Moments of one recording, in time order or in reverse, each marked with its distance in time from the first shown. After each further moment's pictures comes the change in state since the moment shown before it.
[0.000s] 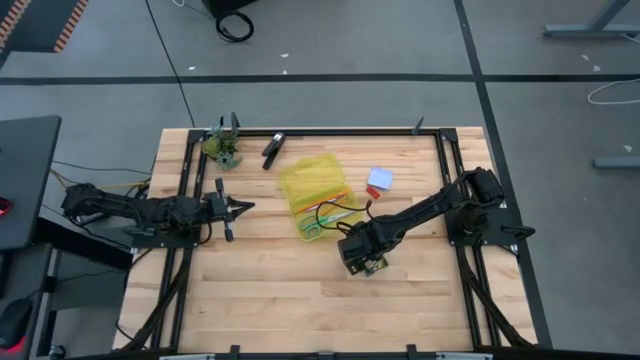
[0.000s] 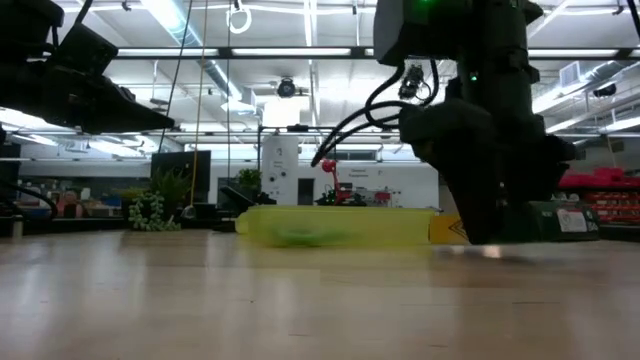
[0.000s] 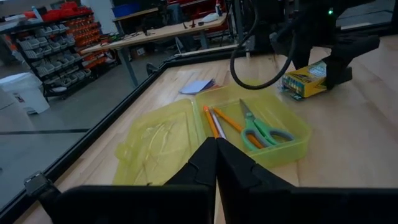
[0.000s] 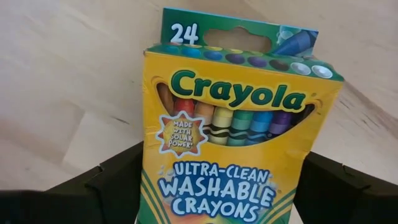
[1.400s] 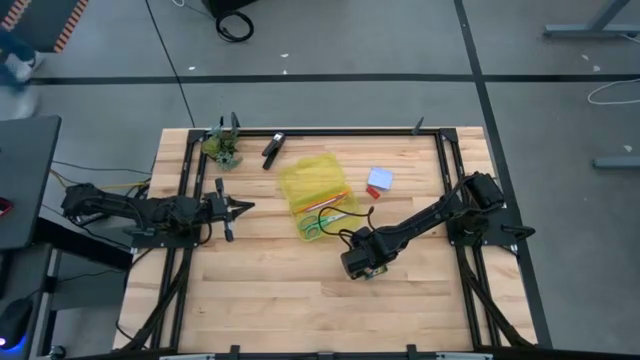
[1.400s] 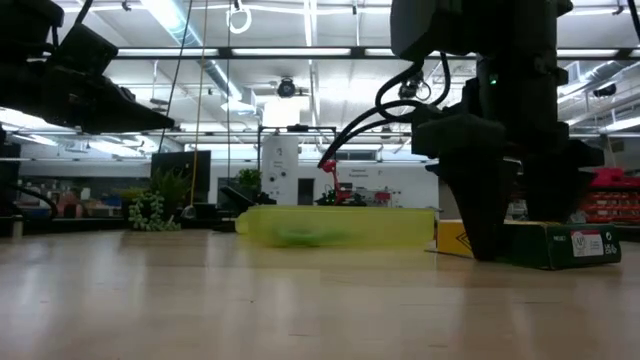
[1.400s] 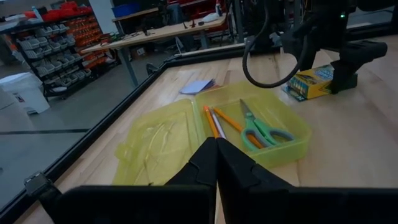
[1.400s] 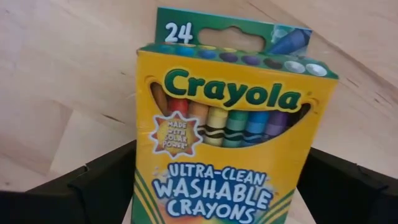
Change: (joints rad) left arm 0.000 0.000 0.000 0.000 -0.001 0.000; right arm 0.081 0.027 -0.012 0.019 0.094 0.140
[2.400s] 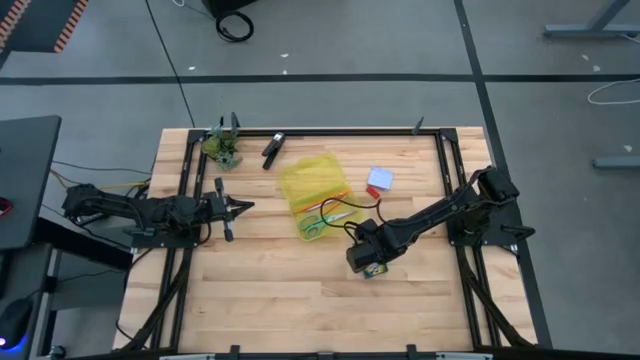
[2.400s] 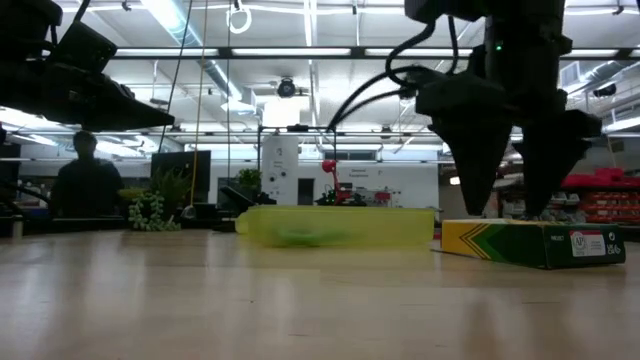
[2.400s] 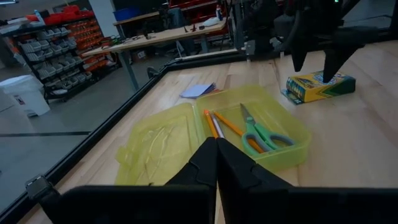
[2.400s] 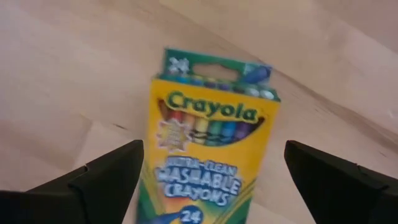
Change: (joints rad) left arm 0.000 -0.019 0.000 -0.006 0.001 0.001; right arm 0.005 -0.112 -0.001 -0.076 0.078 0.027
